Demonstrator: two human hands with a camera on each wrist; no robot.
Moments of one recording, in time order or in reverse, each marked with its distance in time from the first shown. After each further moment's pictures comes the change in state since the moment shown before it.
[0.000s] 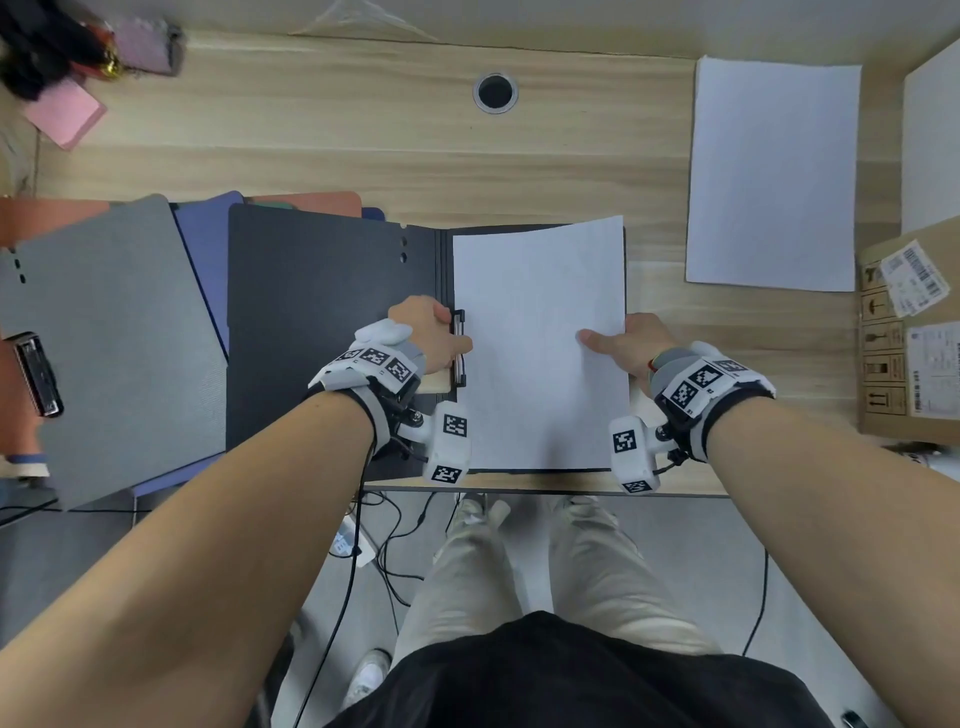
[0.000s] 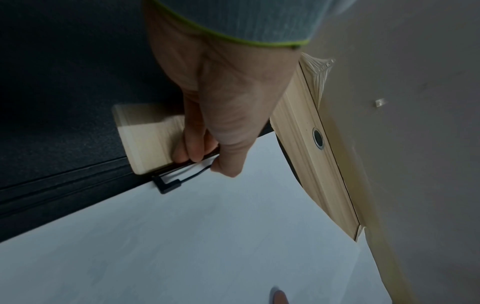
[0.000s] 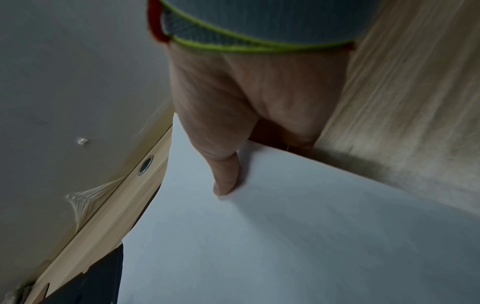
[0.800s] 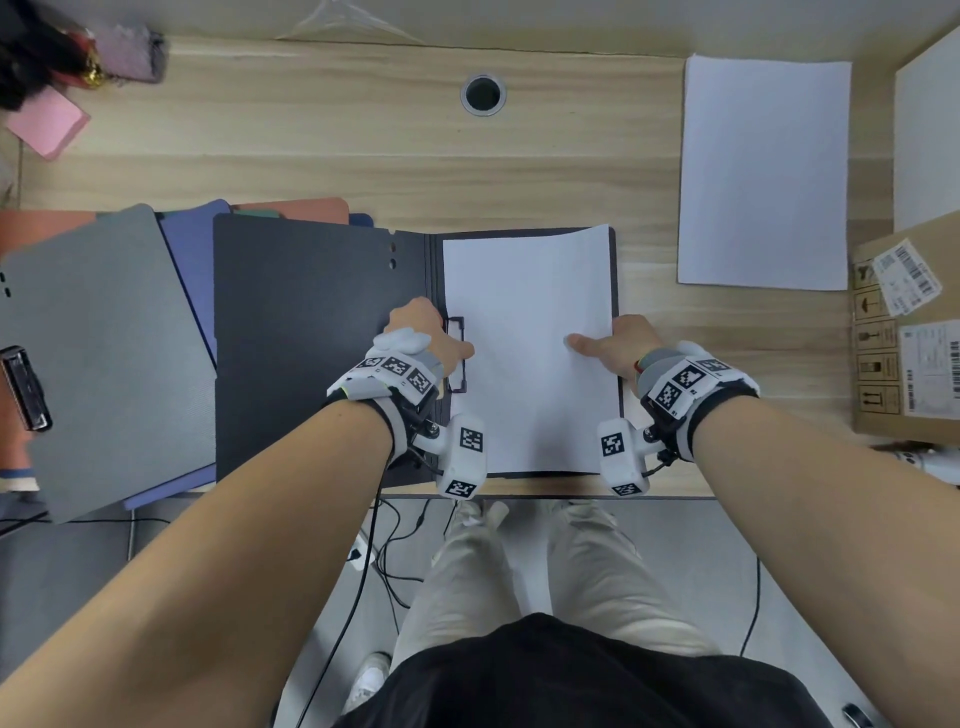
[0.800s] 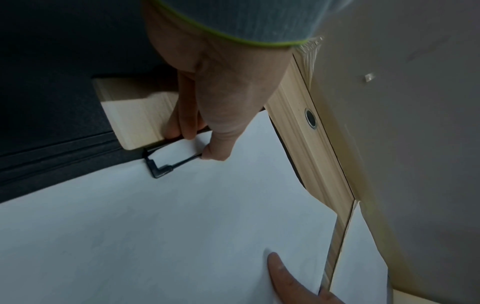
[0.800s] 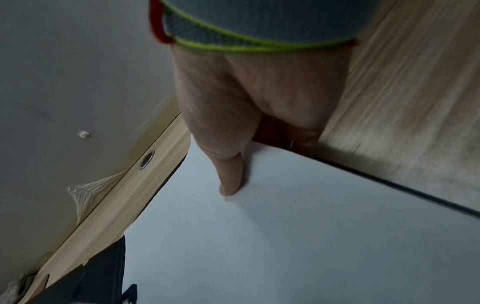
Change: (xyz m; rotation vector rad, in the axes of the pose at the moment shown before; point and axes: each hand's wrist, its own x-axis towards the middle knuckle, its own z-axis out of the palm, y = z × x) left_hand 0.006 0.020 0.007 0.311 0.023 -0.050; right_hand 0.002 -0.004 0.003 -0.052 -0.003 -0.006
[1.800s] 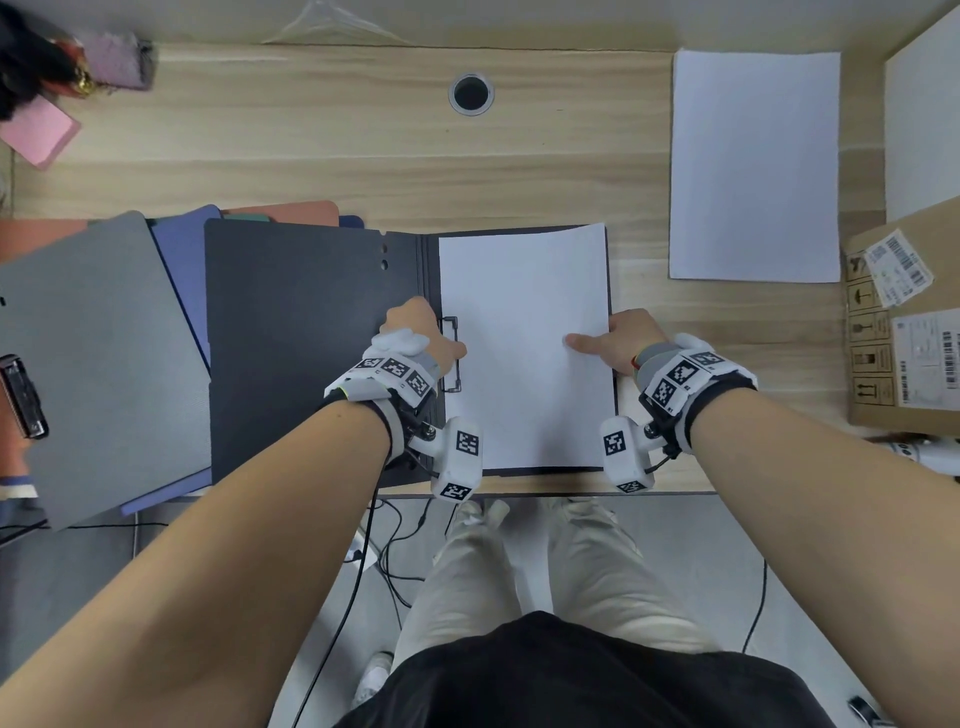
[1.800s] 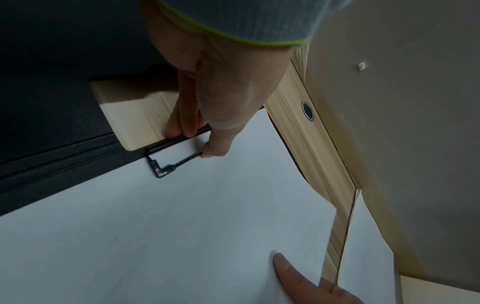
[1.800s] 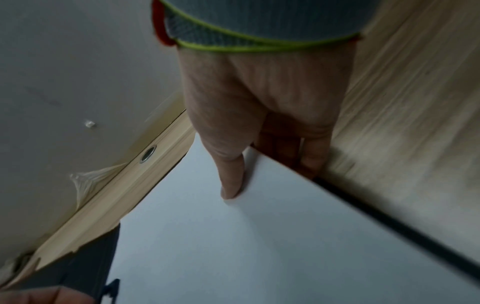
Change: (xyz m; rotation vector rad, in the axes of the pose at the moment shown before) left_hand -0.011 0.008 -0.004 0.066 0.014 -0.003; right_hand 0.013 0.009 -0.009 -0.041 0.017 0.047
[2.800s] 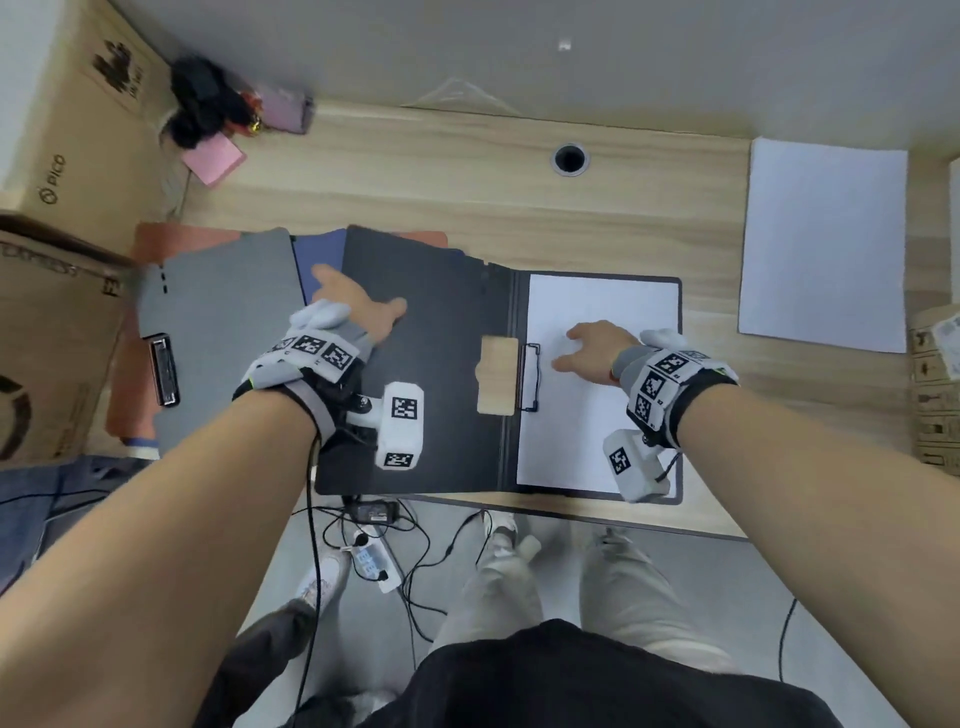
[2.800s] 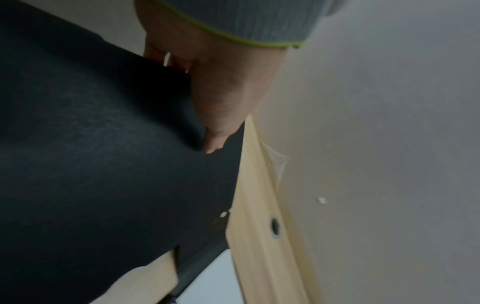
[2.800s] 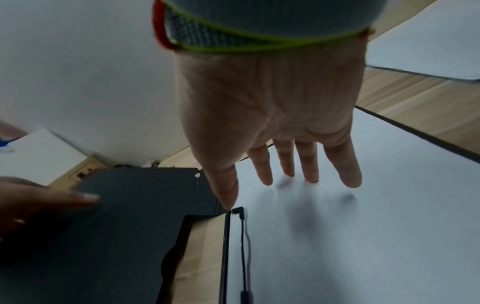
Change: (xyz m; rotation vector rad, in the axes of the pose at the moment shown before) left_hand -0.023 -0.127 -0.120 -0.178 0.339 -0.238; right_hand -0.063 -0.107 0.050 -0.585 -0.146 -0.349
